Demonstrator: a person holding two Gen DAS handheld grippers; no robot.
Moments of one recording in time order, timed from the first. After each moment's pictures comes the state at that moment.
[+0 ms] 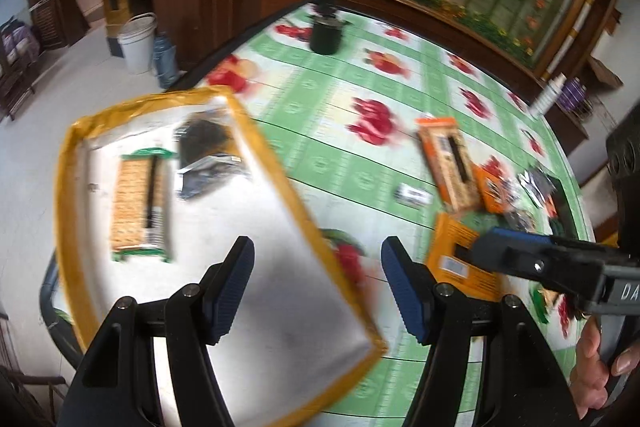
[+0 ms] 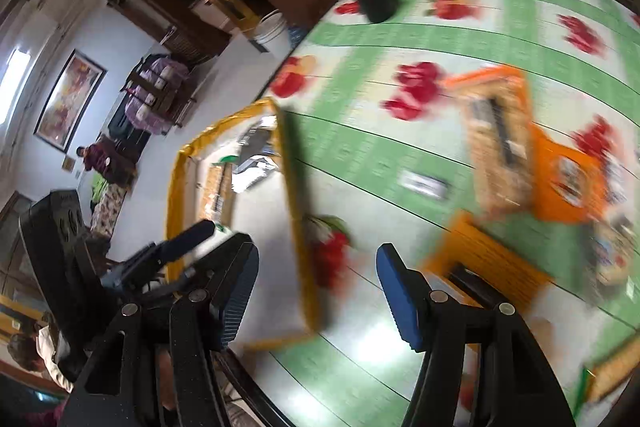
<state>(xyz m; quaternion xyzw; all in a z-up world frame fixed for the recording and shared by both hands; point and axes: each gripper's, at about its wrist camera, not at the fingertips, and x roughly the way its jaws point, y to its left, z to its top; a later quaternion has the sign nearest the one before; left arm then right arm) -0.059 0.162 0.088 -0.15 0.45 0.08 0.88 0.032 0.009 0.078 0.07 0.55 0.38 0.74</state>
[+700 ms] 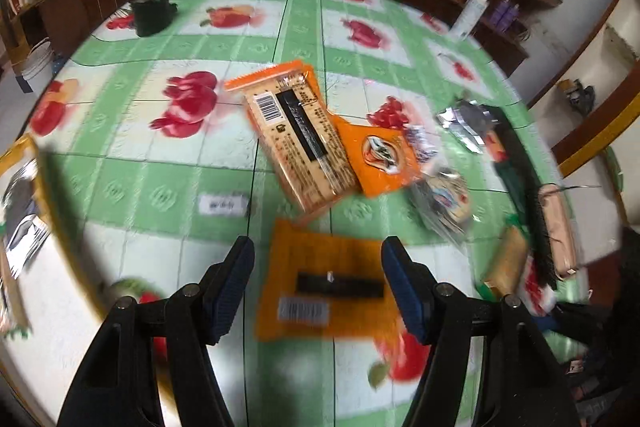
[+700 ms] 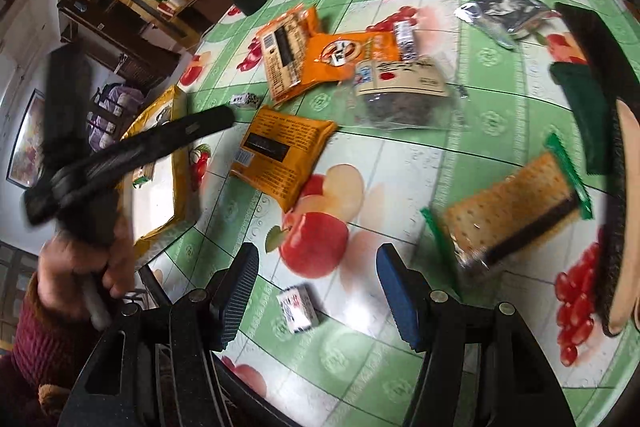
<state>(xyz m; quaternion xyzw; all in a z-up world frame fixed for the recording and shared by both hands) 0.044 0.047 0.049 -0.09 0.52 -0.07 0.84 -0.012 -0.162 0.038 0.10 0.58 0.29 0.76</state>
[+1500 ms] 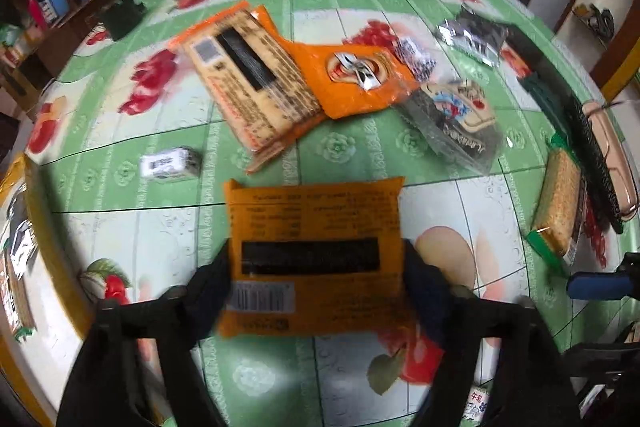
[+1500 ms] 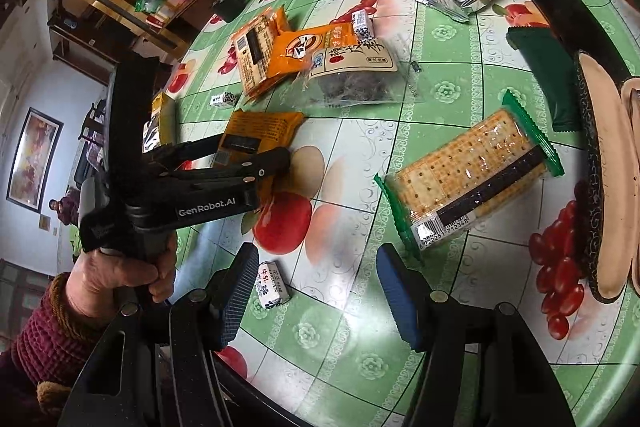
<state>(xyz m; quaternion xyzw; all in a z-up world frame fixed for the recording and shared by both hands) 0.019 -0.005 0.015 0.02 0.54 -0.05 0.84 -0.020 -0.187 0.028 0.12 0.58 0.28 0.76</state>
